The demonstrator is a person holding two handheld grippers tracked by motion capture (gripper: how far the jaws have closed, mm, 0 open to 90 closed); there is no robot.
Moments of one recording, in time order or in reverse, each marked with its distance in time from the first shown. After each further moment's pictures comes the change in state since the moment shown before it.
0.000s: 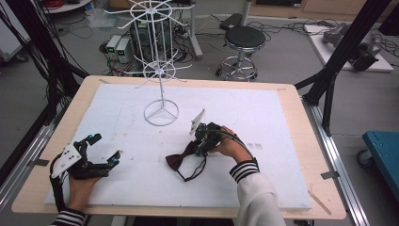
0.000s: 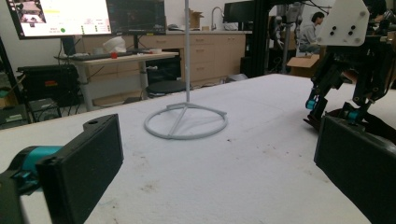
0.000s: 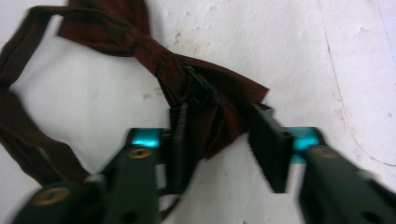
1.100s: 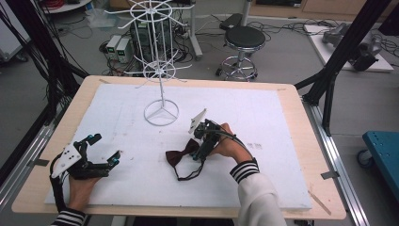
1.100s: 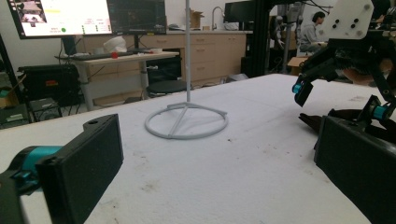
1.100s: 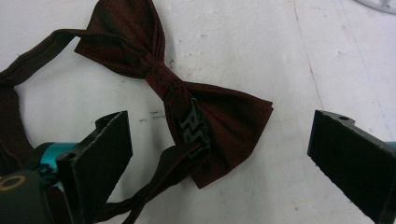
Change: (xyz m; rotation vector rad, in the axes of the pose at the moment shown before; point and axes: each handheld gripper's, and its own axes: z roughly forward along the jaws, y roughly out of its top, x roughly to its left) left arm 0.000 0.000 0.000 0.001 0.003 0.000; right arm 0.003 0.002 0.001 -0.088 -0.041 0.025
